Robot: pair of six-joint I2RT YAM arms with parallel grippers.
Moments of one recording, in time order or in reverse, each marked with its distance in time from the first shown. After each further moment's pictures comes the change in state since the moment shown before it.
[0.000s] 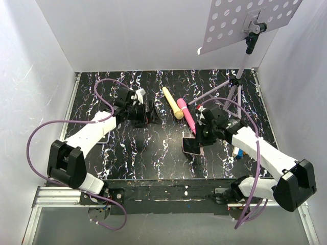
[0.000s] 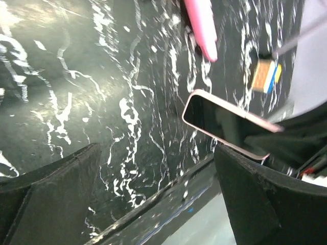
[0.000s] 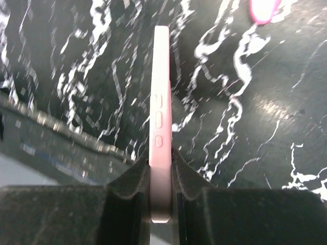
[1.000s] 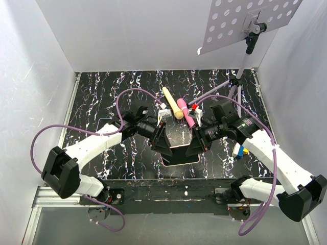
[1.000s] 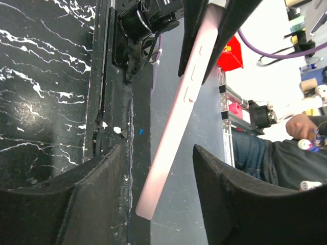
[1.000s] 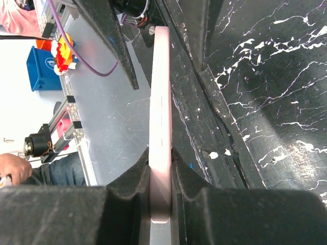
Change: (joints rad) left arm -0.232 -0.109 -0.177 0.217 0.789 0.428; right arm -0.014 -0.090 0.198 -0.200 -0.760 -0.323
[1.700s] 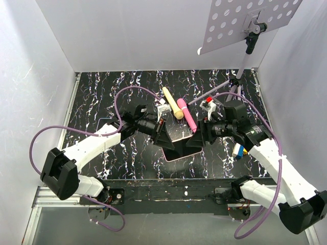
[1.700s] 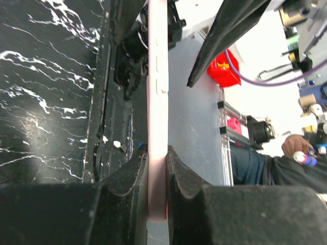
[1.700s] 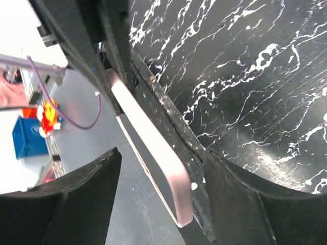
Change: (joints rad) left arm -0.001 -0.021 0.006 0.094 -0.003 -0.102; right arm -0.092 -0.115 -0.078 0.191 0.120 0.141
